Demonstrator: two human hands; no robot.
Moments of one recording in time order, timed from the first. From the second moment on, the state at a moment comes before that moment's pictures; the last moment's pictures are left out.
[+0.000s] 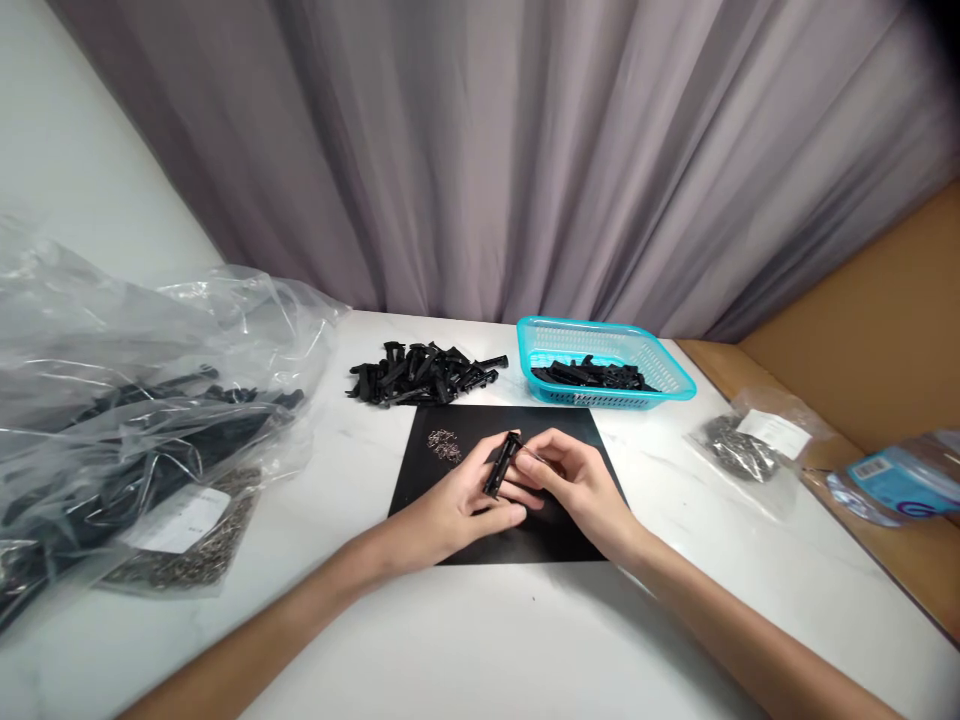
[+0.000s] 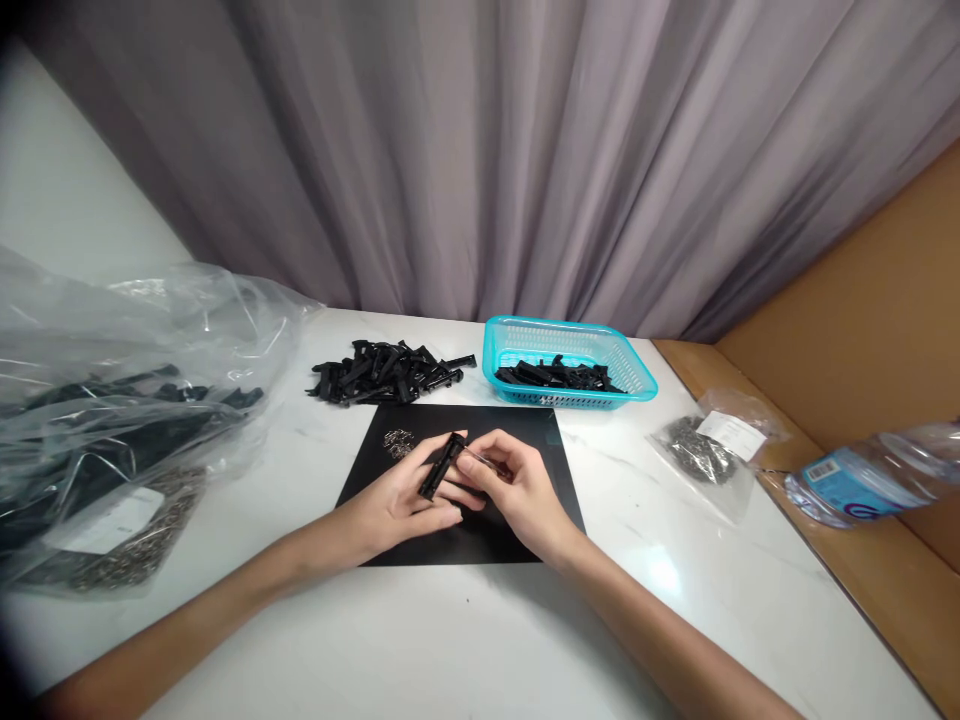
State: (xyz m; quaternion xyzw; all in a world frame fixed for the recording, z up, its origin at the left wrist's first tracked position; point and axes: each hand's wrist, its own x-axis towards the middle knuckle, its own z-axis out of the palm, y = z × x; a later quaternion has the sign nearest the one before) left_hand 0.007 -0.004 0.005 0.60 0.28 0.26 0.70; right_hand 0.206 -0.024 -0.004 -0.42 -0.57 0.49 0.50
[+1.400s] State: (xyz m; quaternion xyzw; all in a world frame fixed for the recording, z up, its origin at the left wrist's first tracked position) left_hand 0.019 0.010 -0.001 0.71 0.33 0.22 0.58; right_hand 0.227 -0.034 -0.016 -0.46 -0.68 0.33 0.46
